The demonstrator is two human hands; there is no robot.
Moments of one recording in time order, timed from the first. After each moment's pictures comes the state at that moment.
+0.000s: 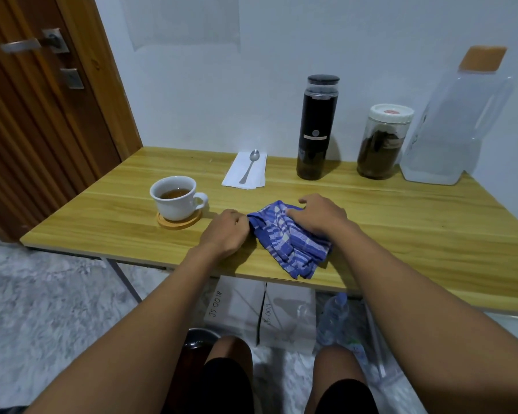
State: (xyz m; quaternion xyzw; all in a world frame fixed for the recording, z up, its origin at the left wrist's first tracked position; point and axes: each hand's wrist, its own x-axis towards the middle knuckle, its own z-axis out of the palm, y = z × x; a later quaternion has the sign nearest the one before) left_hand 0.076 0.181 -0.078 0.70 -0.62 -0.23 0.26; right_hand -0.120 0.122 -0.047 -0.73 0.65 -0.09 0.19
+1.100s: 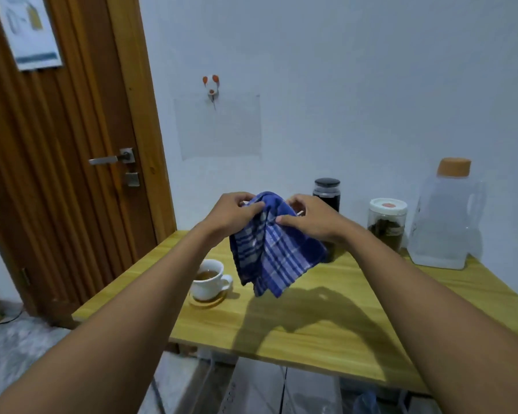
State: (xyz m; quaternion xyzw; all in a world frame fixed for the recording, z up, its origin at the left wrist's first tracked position) left_hand 0.098 0.187 0.118 0.59 -0.61 -0.23 0.47; right_hand -0.097 0.135 0.113 -0.82 0.39 -0.32 0.27
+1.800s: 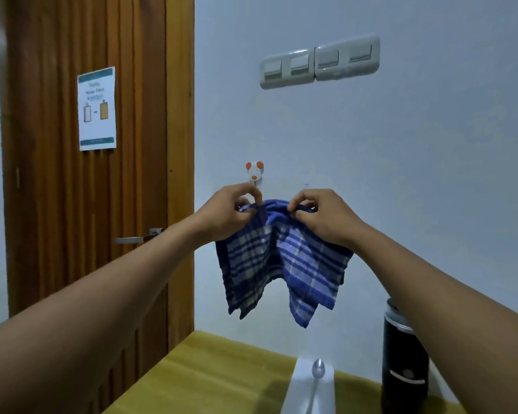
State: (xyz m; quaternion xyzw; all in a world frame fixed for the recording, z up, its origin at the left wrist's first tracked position) left_hand 0.218 0.087 0.282 0.58 -0.71 0.01 0.41; right_hand 0.019 -0.009 0.276 -0.85 0.30 -0.42 0.13
